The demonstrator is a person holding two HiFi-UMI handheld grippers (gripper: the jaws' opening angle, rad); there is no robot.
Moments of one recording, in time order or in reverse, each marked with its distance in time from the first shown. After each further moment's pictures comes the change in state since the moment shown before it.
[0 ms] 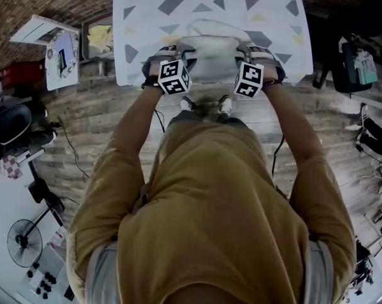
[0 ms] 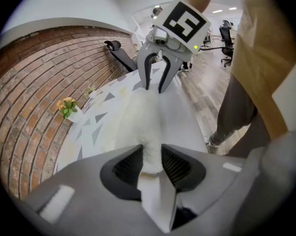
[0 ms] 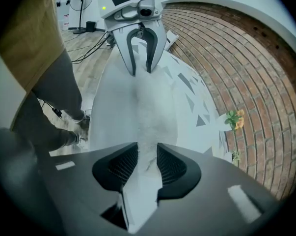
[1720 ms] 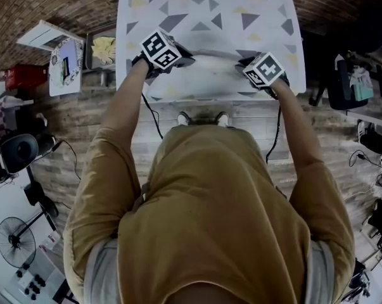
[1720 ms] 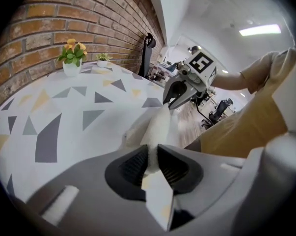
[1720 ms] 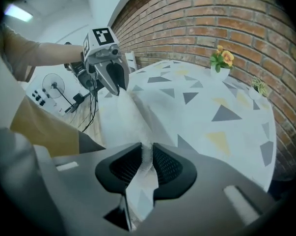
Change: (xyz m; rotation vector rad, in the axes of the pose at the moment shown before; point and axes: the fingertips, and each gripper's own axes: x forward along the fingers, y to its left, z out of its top) left arm -0.024 0.064 0.019 -0.616 -0.090 -0.510; right arm -0.031 -0.053 -0.014 0.684 -0.162 0.420
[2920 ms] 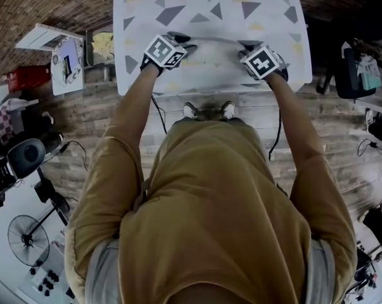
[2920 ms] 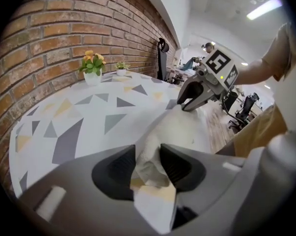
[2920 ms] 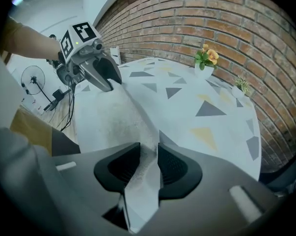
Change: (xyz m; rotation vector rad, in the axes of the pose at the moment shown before) left arm 0.013 0.043 0.005 -0.002 -0.085 0.292; right arm 0.020 -0.036 -0.009 0.037 0.006 -0.218
